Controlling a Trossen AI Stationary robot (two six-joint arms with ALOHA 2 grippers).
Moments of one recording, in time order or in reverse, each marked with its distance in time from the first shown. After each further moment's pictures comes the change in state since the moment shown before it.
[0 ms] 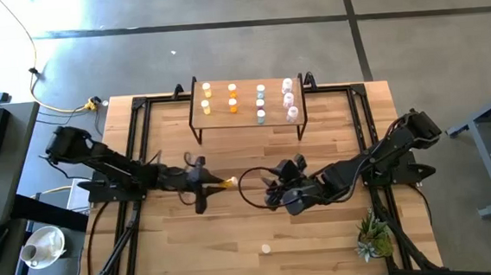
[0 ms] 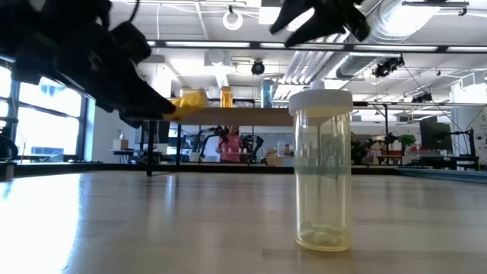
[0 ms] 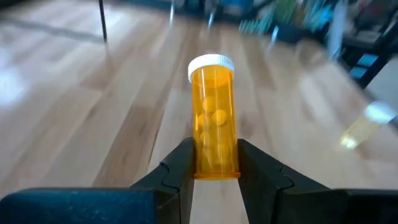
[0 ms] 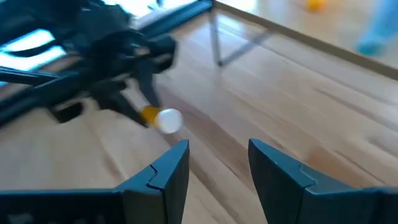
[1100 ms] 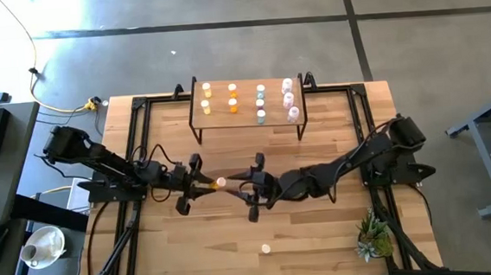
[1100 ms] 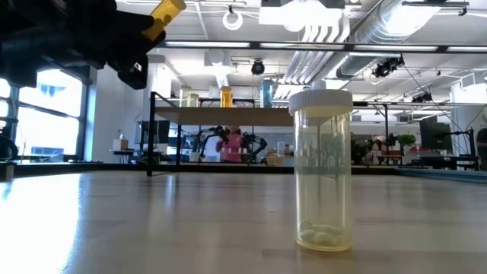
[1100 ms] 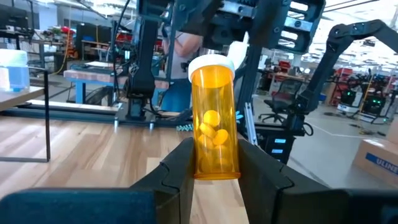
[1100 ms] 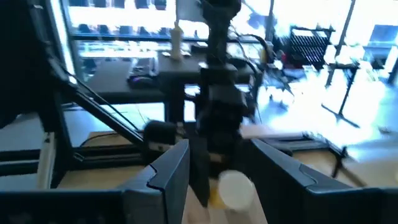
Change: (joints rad) left arm 0.002 -0.031 -0.156 0.607 0.185 0.117; right arm -0.087 0.149 0.000 0.928 -0.312 -0.890
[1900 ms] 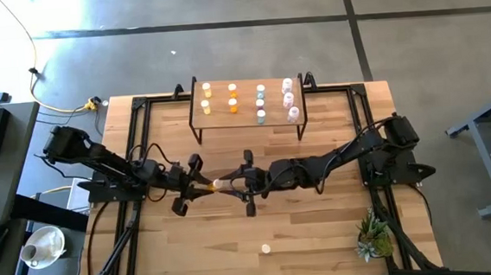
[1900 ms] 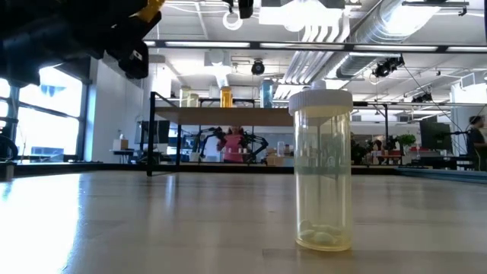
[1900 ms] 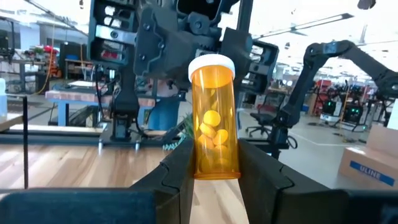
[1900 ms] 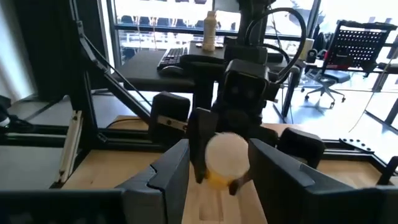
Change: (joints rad) left arm 0.000 0.000 0.001 0.080 0.059 0.016; right arm -0.097 0.042 -0.001 0.012 -0.263 -0.028
